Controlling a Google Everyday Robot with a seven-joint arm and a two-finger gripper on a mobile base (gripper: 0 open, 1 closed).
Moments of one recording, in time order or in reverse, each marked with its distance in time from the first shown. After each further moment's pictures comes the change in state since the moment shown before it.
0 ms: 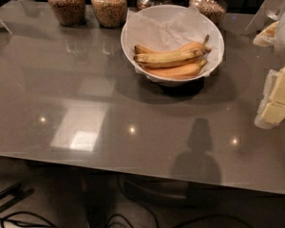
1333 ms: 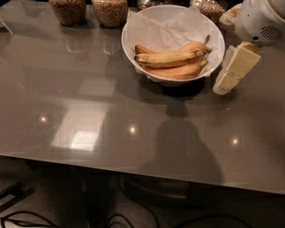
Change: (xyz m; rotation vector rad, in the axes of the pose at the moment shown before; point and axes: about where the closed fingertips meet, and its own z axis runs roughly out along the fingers) arm -0.061 -0.072 0.034 0.089 -0.211 -0.057
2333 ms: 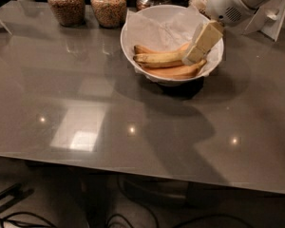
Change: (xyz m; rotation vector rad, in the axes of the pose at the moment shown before) arm -0.058 -0.072 0.048 0.004 -0.225 0.013
